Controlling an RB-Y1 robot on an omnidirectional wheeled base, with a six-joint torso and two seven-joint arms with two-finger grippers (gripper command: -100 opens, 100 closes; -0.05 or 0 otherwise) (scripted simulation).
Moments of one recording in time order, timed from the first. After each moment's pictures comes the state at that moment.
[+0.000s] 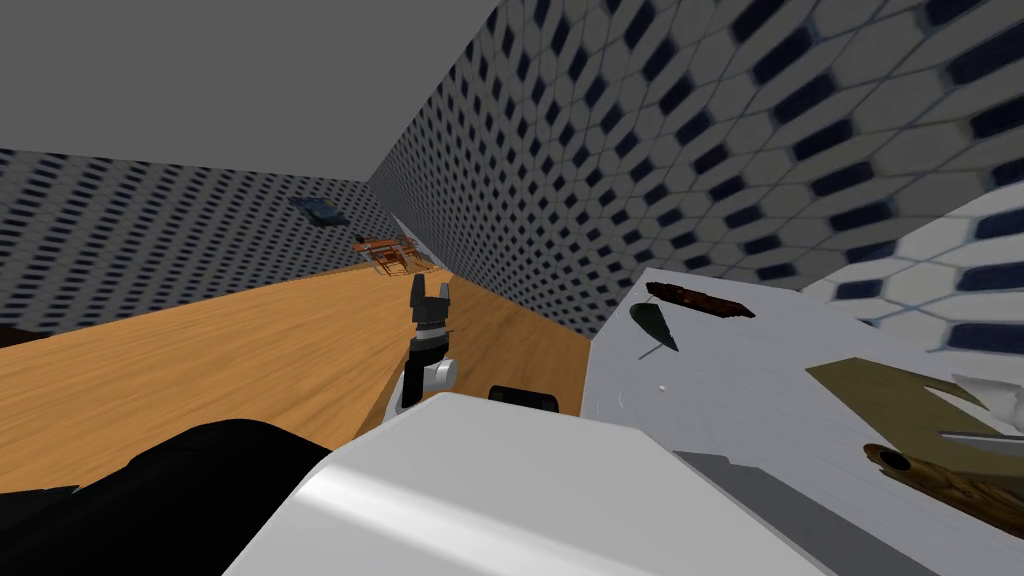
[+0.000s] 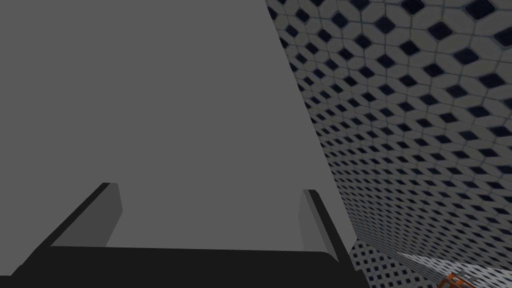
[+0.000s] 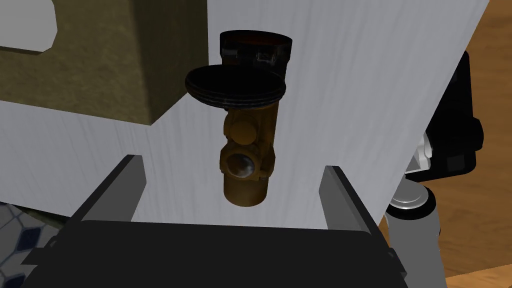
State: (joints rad) left arm 0.48 -0.05 0.05 -2.31 -0.02 -0.49 0.06; right arm 0.87 -1.24 -1.18 -1.58 1.66 -1.73 0.01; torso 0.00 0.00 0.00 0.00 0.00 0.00
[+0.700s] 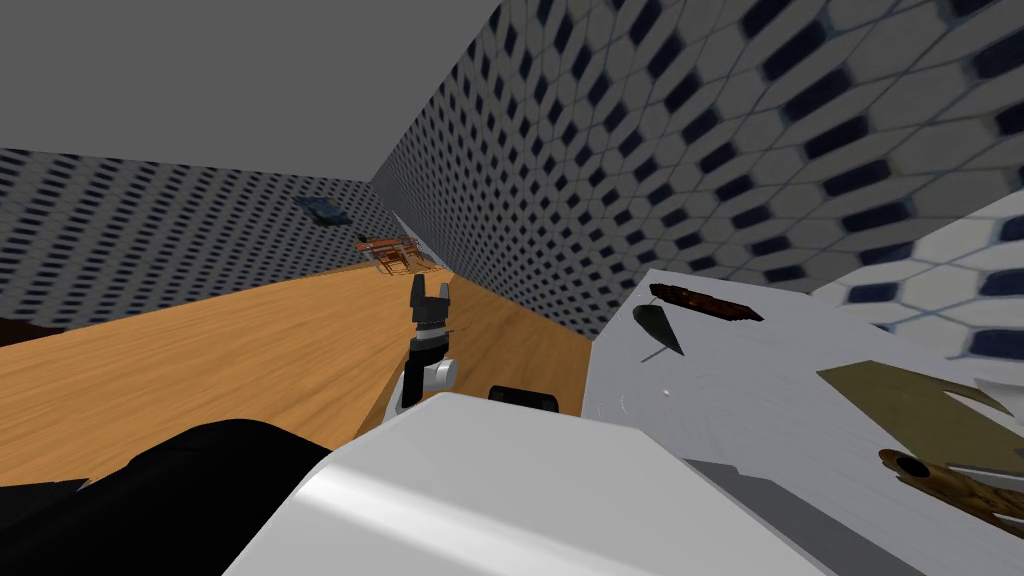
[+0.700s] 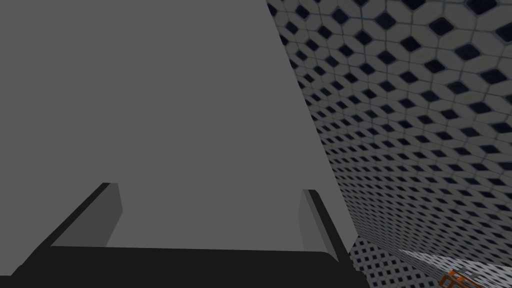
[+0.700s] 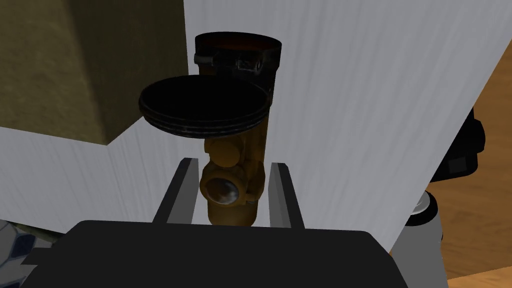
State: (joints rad) left arm 0.48 -0.05 0.05 -2.31 -0.02 -0.49 0.06; right arm 0.87 -1.21 -1.12 -1.58 1.67 -1.67 0.03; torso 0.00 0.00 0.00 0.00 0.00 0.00
